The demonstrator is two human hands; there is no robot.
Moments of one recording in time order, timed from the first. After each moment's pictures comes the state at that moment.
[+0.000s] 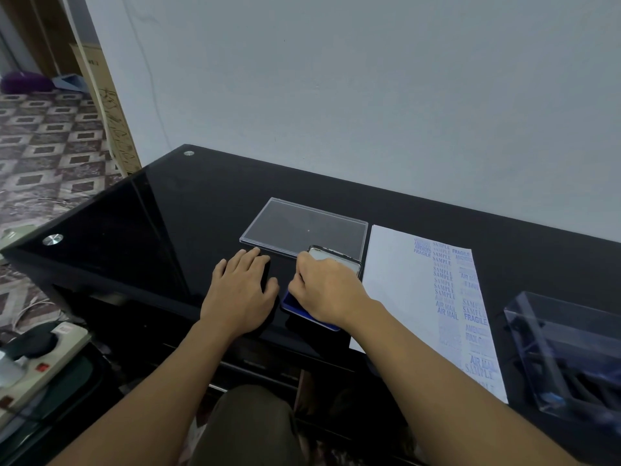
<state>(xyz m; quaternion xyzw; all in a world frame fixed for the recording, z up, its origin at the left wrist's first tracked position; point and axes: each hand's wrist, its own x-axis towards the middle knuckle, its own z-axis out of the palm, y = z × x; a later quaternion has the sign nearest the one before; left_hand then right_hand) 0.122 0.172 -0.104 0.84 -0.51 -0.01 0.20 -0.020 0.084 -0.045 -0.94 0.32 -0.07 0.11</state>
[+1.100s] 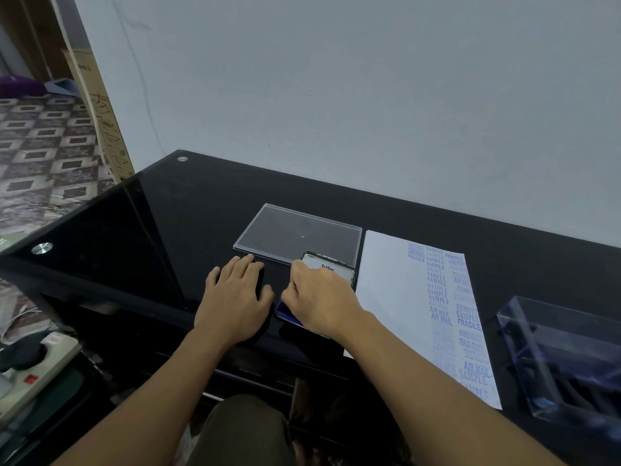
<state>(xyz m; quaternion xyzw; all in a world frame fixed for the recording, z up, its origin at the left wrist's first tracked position) 0.123 0.169 -0.107 0.84 -0.51 0.00 0.19 -0.022 0.087 -0.047 -0.93 0.33 -0.09 0.11</state>
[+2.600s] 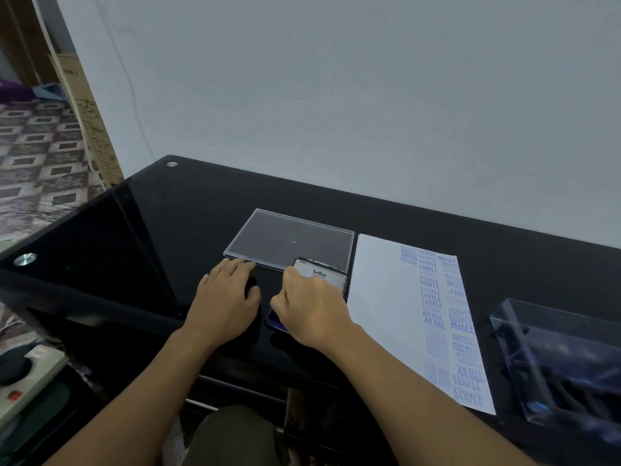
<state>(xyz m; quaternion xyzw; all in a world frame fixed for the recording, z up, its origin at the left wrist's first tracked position) 0.125 0.165 -0.083 0.83 -0.51 -0.06 0.23 -0.023 0.091 -0.051 -0.92 0.34 -0.12 0.13</state>
